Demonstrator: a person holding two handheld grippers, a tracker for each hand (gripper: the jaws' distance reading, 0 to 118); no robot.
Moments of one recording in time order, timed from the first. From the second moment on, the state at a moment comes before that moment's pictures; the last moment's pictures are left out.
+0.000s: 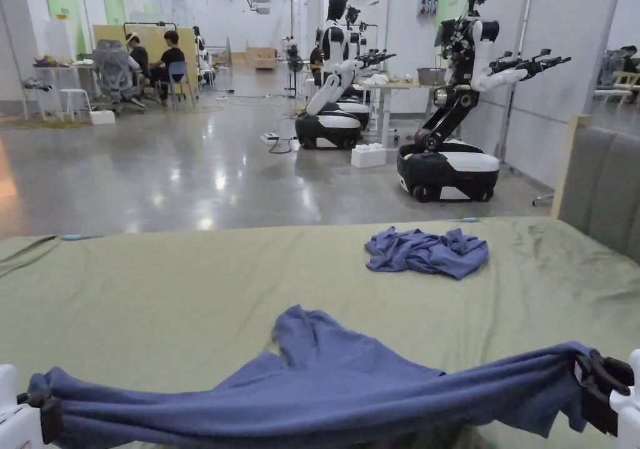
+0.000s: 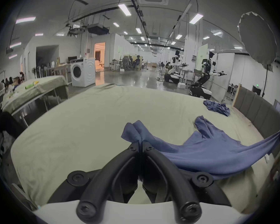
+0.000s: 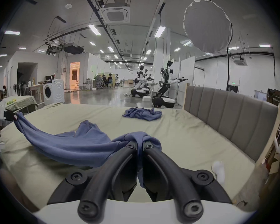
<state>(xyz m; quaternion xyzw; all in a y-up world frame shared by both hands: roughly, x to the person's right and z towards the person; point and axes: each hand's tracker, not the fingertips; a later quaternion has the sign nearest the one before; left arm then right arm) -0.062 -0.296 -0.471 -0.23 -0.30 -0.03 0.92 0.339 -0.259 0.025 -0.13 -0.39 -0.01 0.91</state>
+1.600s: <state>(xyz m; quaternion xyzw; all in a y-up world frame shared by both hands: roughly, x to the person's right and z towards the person) -0.135 -0.400 -0.472 -0.39 -0.30 -0.02 0.87 0.104 -0.249 -0.050 -0.19 -0.13 0.00 0.97</state>
